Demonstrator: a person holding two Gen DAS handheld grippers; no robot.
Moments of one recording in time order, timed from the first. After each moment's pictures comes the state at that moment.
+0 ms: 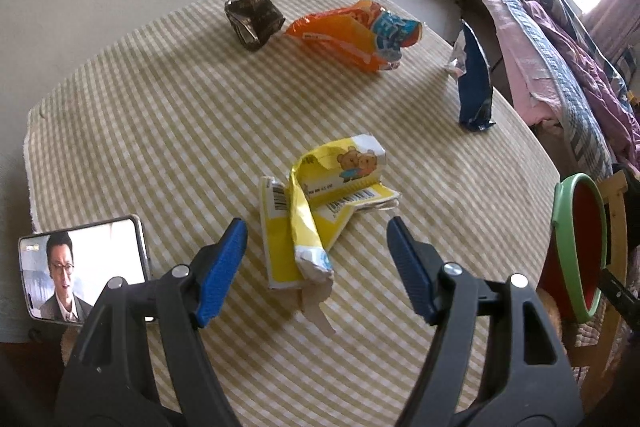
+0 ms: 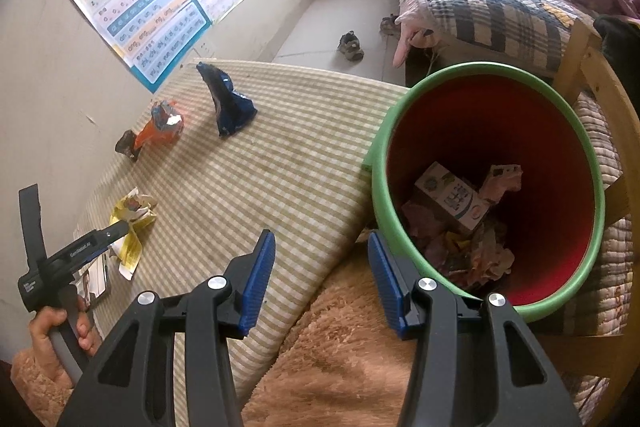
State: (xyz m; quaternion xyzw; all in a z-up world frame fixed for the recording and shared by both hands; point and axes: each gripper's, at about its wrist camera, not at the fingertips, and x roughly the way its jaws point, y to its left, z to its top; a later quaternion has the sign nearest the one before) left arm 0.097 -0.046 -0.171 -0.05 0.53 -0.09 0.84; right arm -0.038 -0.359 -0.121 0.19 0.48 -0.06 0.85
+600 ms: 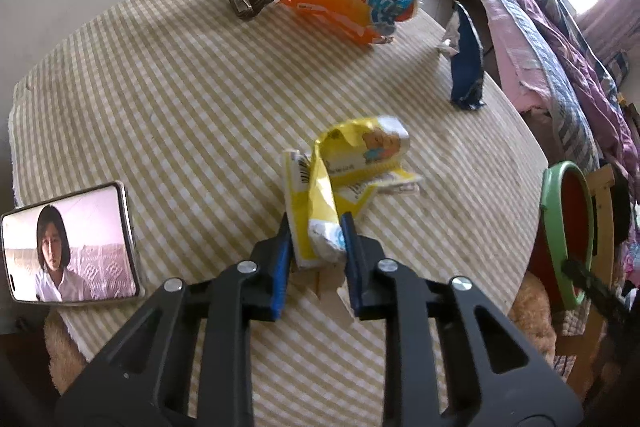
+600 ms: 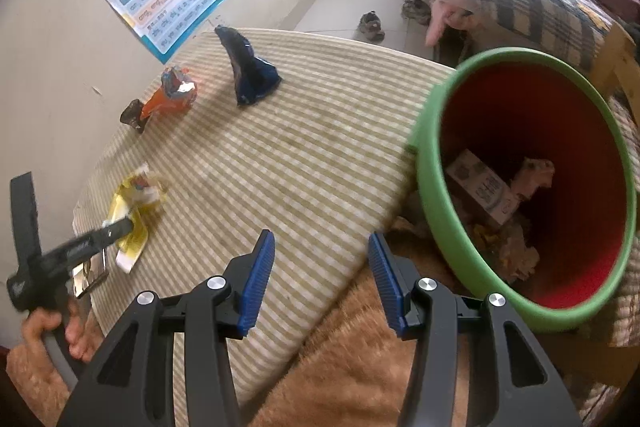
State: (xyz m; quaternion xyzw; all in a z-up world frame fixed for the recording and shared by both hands) left arm 0.082 -0.041 -0.178 -0.07 0.55 -0.12 0.82; right arm -0.012 -0.332 -0.141 0.17 0.51 -0.03 0.84
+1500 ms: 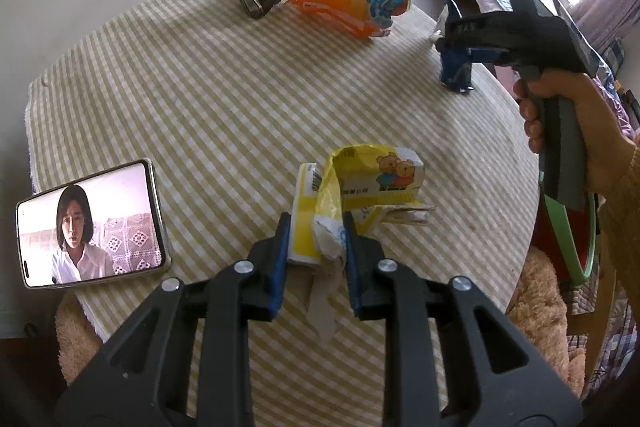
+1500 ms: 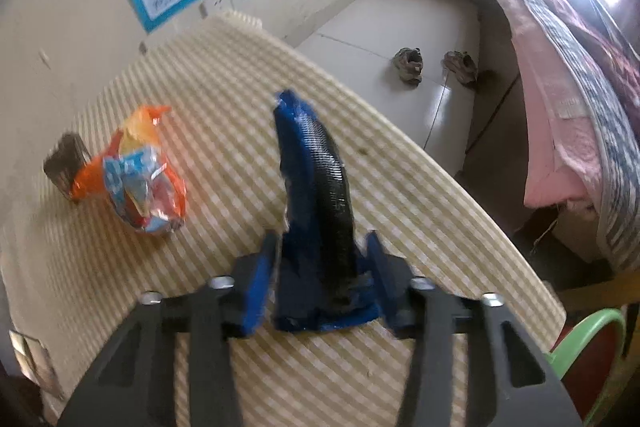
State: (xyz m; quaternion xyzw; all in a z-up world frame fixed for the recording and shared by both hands) left arm 0.057 -0.026 -0.172 -0.06 0.55 -0.12 0.83; right arm 0.236 -0.249 -0.183 -0.01 0.55 -0.03 0.84
